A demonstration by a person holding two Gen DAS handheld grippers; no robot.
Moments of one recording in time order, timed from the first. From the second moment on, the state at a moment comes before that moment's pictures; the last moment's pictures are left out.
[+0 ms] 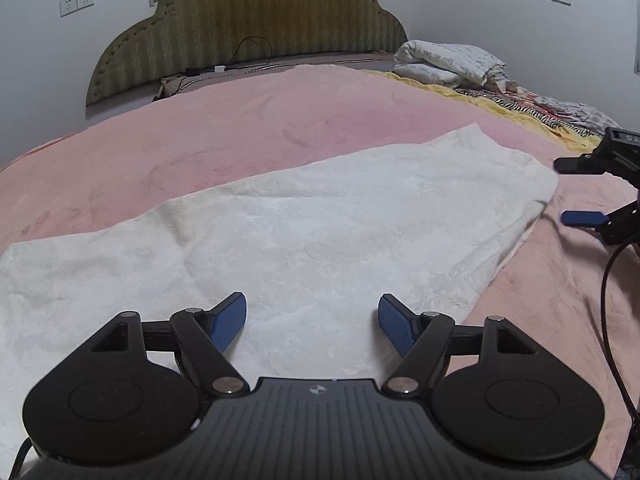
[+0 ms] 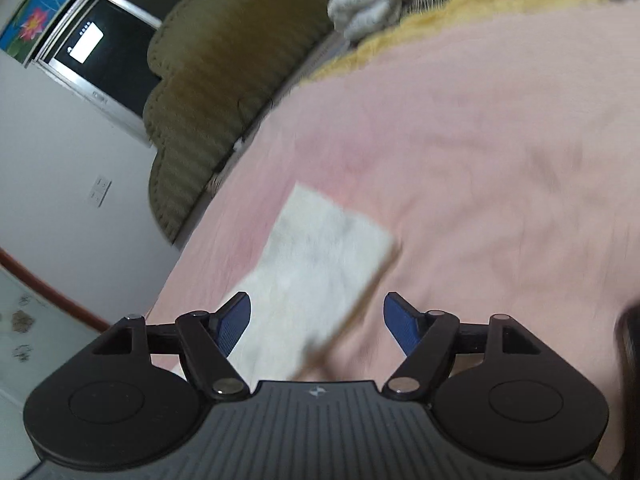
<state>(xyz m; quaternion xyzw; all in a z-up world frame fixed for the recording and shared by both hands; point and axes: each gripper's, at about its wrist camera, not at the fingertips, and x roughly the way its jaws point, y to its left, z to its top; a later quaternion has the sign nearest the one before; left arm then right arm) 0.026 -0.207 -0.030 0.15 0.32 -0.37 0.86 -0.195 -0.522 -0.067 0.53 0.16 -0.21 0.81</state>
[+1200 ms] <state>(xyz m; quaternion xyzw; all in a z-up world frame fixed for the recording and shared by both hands) 0.125 -0.185 -0.033 -0.39 0.44 -0.46 0.66 -0.082 -0.390 0.010 0.09 0.14 -0.12 0.98</state>
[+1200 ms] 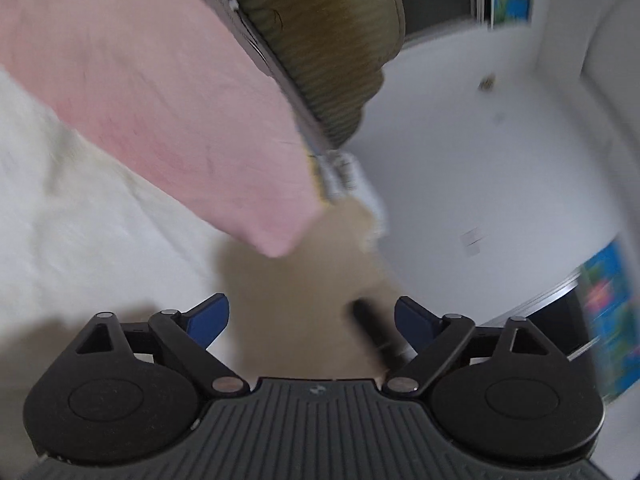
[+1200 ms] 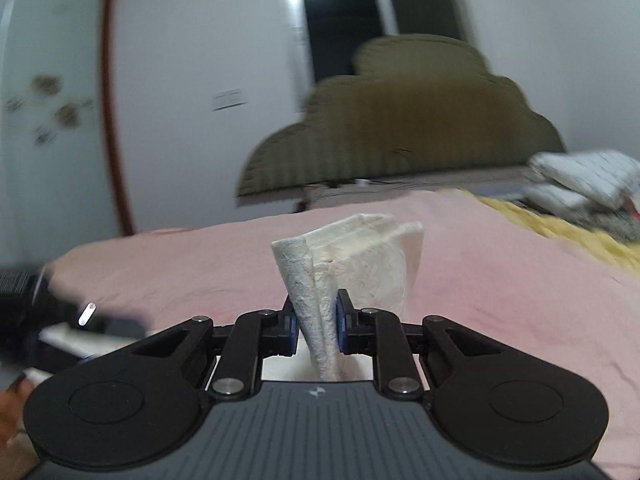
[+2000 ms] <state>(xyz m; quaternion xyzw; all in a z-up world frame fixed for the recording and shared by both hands) 0.103 -0.141 0.010 0.04 0.33 -0.29 0.90 -0.034 -0.240 -0.007 0.00 0.20 0.10 0.97</state>
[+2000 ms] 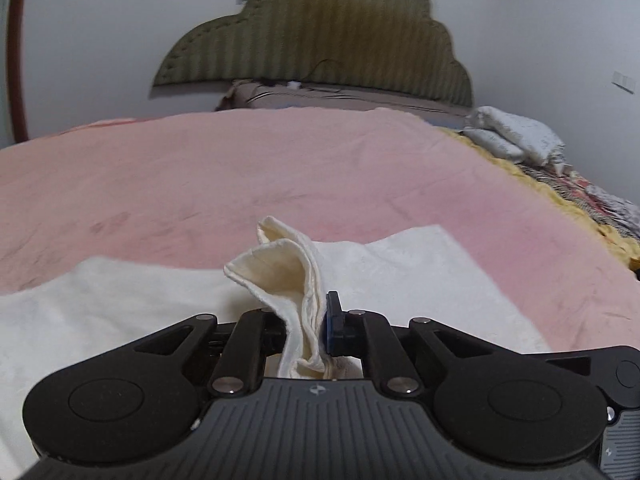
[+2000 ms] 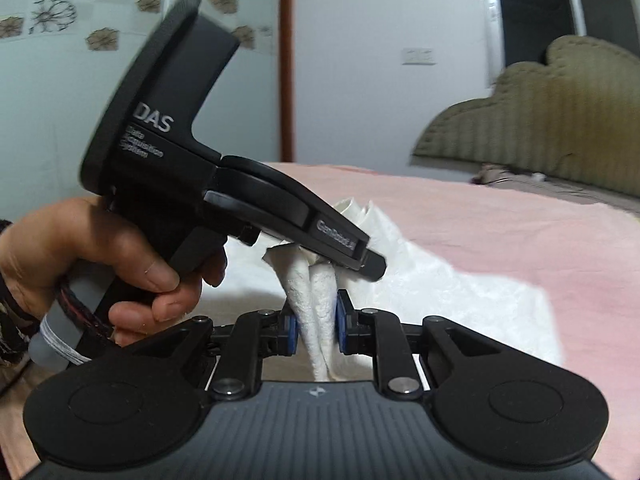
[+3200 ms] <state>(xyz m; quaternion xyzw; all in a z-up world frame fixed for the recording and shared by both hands) 0.104 -0.017 0.024 -0.10 0.37 -0.18 0.91 -0.035 -0.150 -0.009 -0.21 0.24 0.14 0.94</state>
